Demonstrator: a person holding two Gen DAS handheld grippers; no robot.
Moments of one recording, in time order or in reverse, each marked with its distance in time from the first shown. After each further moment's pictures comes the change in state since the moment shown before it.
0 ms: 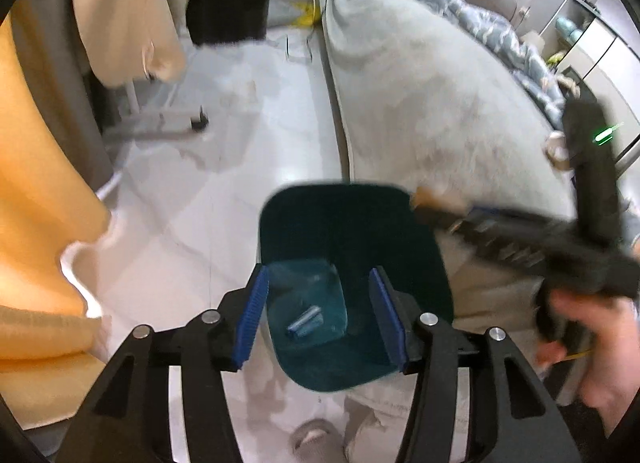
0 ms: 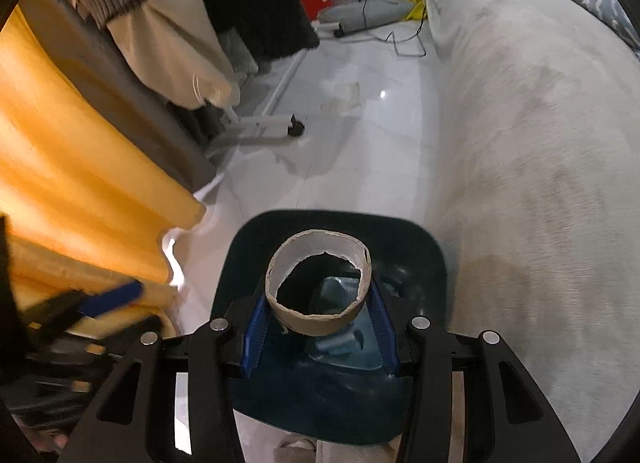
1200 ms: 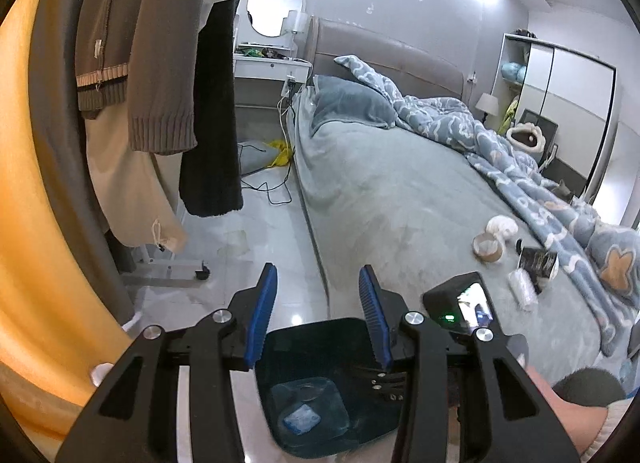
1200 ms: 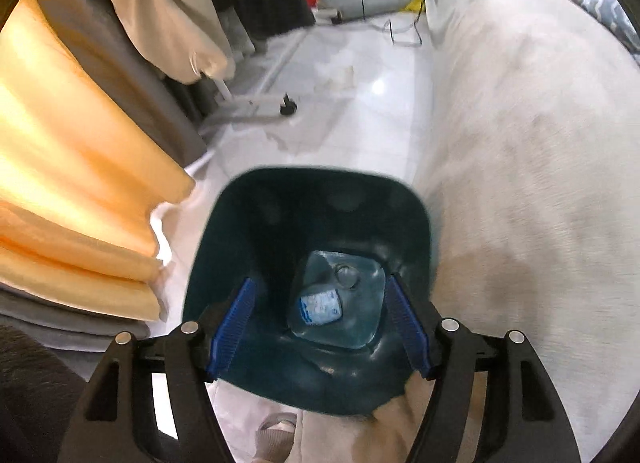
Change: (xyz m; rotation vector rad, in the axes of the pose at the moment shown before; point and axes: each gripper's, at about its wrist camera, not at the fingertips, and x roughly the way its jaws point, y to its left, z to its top) left arm -0.110 -0.068 0.026 0.168 -0.449 0.004; right arm -0.014 -0.007 -0.030 -0.038 0.009 -0.033
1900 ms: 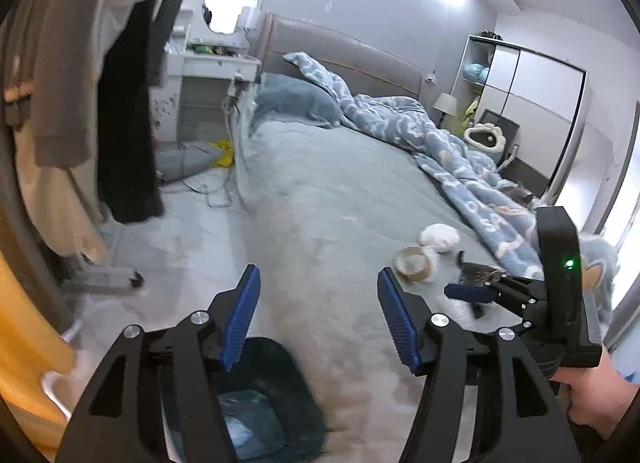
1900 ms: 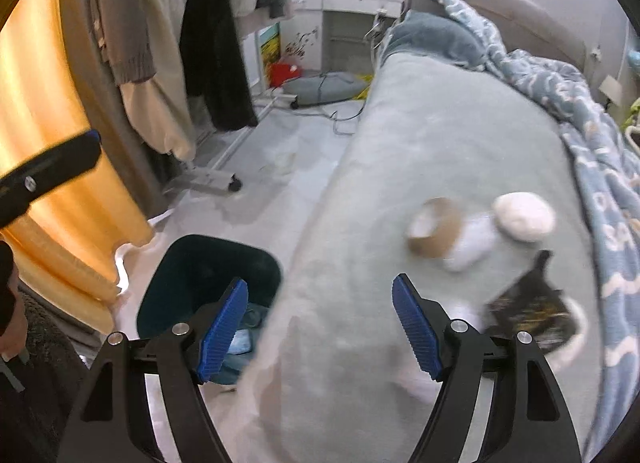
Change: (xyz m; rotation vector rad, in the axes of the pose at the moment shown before) left arm 0.045 -0.090 0.015 0.000 0.020 -0.176; right arm -0.159 -0.088 -0.012 -0.087 -0.270 -0.189
